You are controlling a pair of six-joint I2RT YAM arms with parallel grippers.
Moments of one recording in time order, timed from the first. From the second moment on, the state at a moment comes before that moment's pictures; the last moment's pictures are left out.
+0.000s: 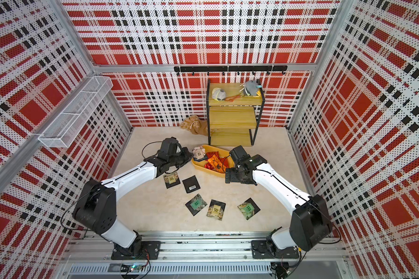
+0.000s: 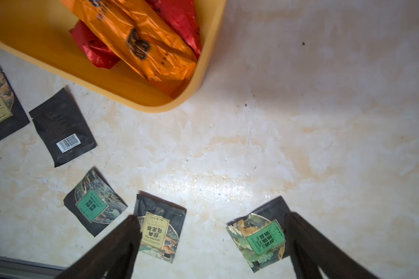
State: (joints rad) left arm -0.45 1.65 1.12 -0.11 0.18 -0.91; right arm 0.50 1.41 1.13 -0.94 0.04 0.54
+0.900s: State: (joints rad) left arm -0.48 1.83 1.21 -0.07 0.21 -0.86; right arm 0.40 1.08 0.59 -0.86 0.00 0.79
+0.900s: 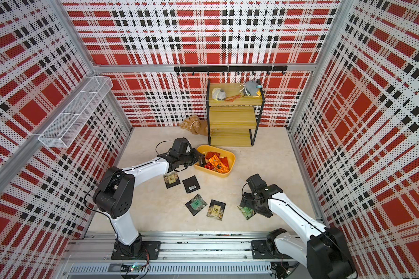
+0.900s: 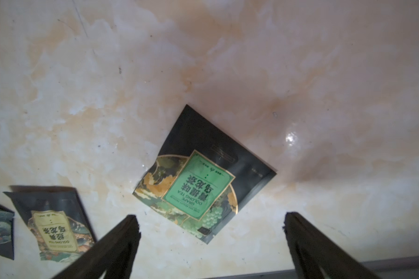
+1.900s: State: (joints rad) left arm -0.65 1.53 0.97 -0.14 0.17 -0.91; right arm 0.30 1.20 0.53 -0.48 -0.35 0.77
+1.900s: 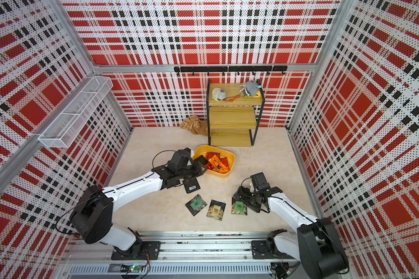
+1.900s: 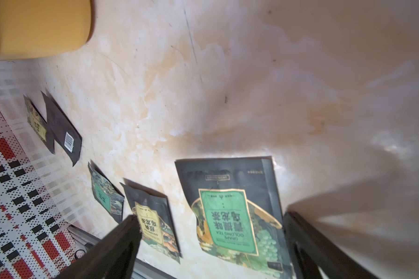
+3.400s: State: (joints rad) left arm -0.99 1.93 1.12 0.02 0.34 -0.97; right arm 0.43 0.86 0.37 -0.62 -0.24 1.00
